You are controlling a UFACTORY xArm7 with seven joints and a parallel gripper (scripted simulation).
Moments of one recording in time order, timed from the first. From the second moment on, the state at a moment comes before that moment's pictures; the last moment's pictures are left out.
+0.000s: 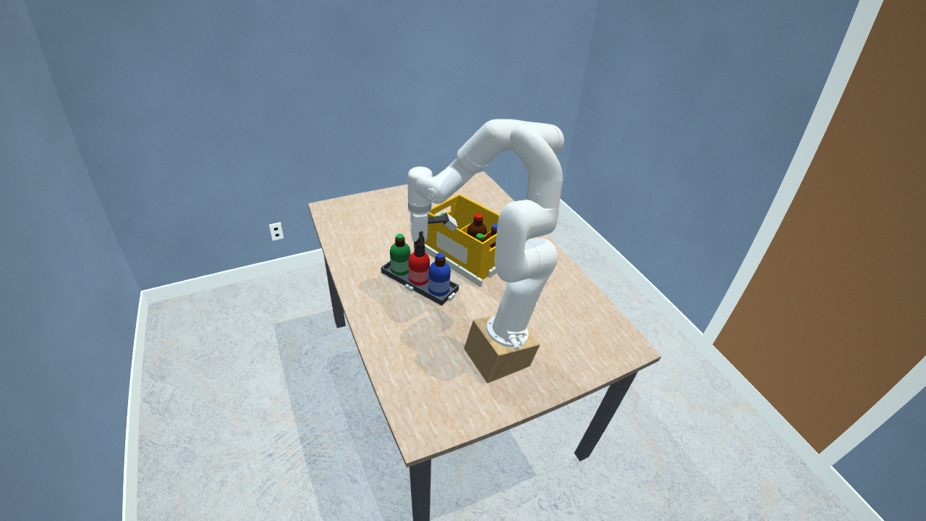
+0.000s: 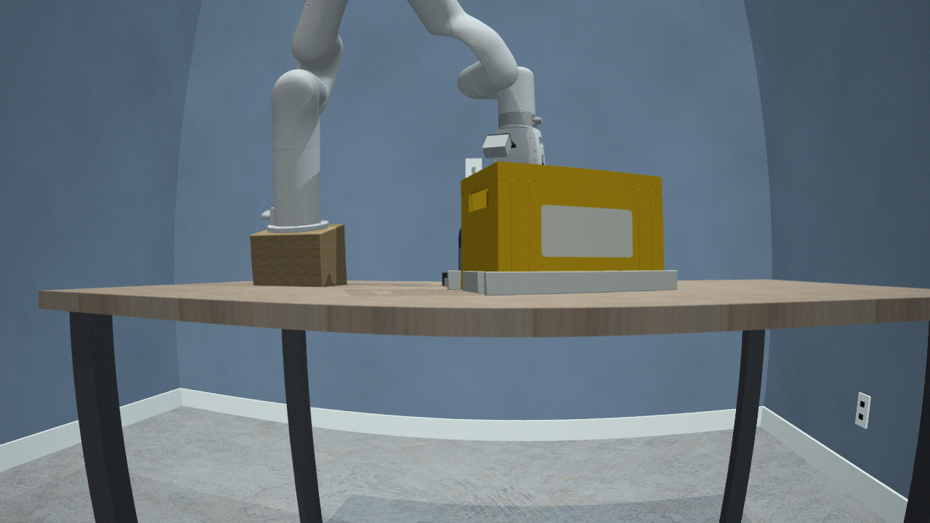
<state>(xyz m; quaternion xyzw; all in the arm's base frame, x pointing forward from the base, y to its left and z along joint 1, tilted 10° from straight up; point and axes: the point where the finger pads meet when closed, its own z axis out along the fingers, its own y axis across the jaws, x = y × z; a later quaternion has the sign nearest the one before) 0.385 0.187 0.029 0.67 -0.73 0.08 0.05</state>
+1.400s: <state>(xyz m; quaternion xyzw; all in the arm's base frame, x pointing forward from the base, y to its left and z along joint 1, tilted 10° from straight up) 0.382 0.192 0.058 0.67 -0.73 0.08 0.05</state>
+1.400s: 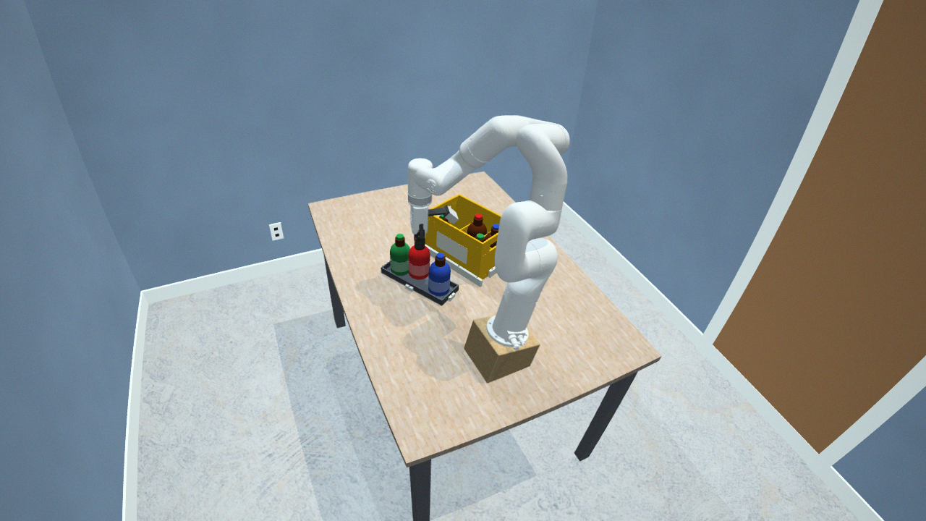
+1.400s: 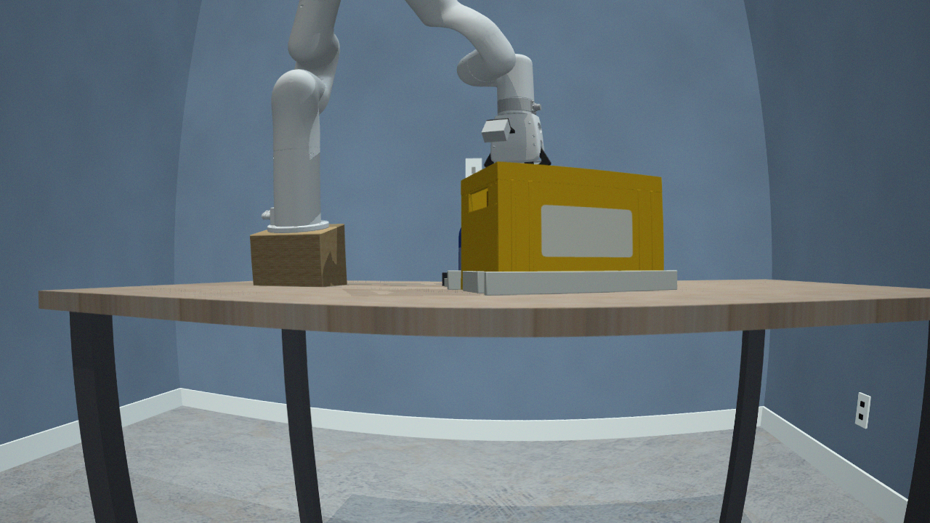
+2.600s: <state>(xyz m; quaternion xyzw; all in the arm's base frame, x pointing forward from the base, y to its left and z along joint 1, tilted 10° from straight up) 0.382 0.194 0.068 0.67 -0.73 0.08 0.05</state>
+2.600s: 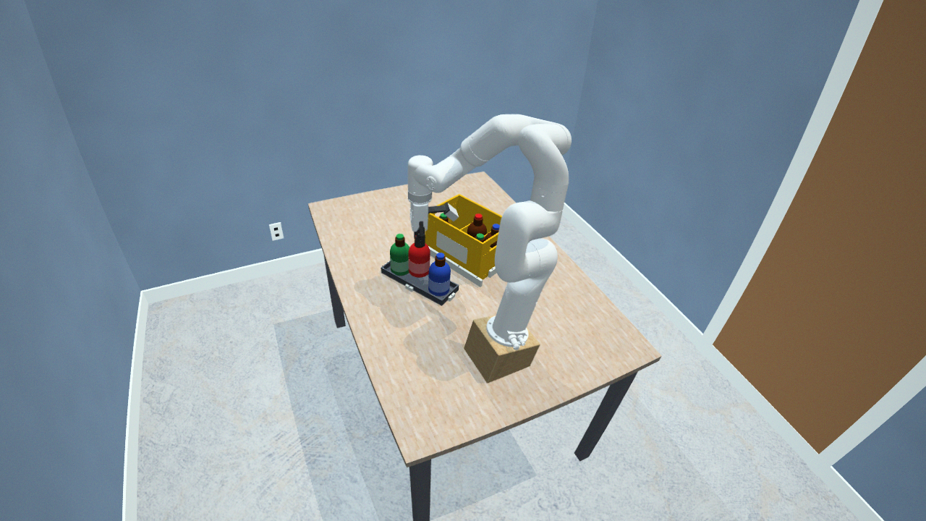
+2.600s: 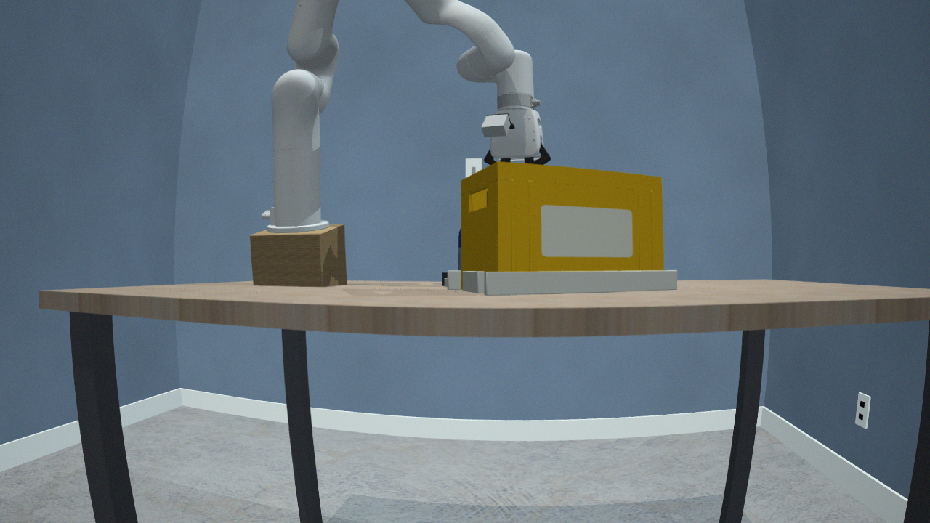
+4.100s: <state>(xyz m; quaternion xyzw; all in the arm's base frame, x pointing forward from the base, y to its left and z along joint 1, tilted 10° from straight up) 0.381 0.200 0.100 0.67 -0.73 0.08 0.05</state>
